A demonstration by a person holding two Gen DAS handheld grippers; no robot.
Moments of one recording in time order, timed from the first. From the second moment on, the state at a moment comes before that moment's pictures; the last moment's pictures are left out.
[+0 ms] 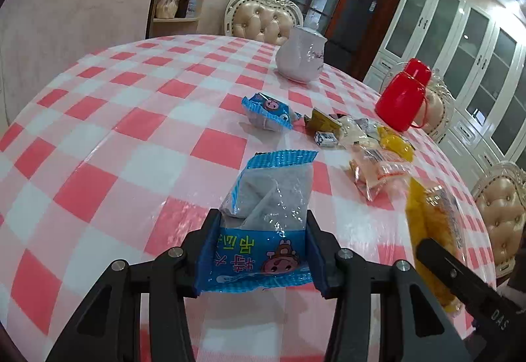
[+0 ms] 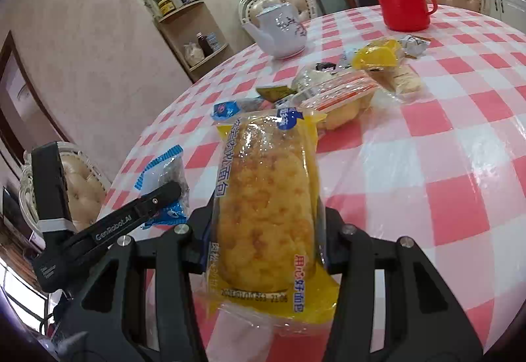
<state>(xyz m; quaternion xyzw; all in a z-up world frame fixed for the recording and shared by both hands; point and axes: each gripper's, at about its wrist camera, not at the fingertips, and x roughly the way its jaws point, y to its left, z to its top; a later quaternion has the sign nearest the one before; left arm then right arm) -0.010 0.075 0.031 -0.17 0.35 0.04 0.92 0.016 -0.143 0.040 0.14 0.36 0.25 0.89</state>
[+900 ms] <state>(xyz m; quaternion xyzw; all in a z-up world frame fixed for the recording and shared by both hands) -0.099 0.098 0.035 -0.13 0.34 0.09 0.93 -0.017 -0.094 0.039 0.10 0.37 0.34 0.86</state>
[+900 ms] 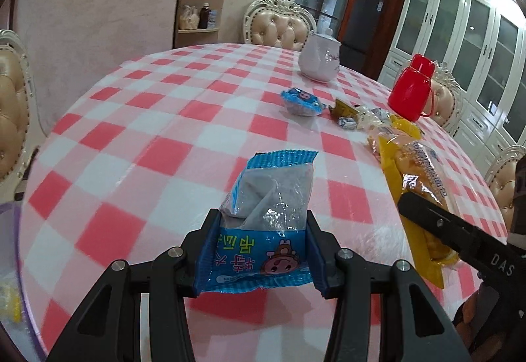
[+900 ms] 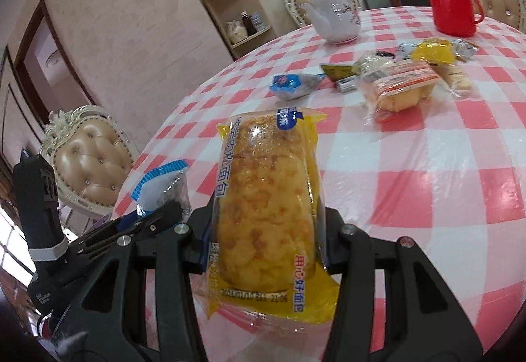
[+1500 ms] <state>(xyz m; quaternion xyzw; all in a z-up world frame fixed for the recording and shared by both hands) -0.172 0.163 0.036 -0.14 0.34 0.16 0.91 -0.063 -0.016 0.028 0.05 0.39 0.44 0.81</state>
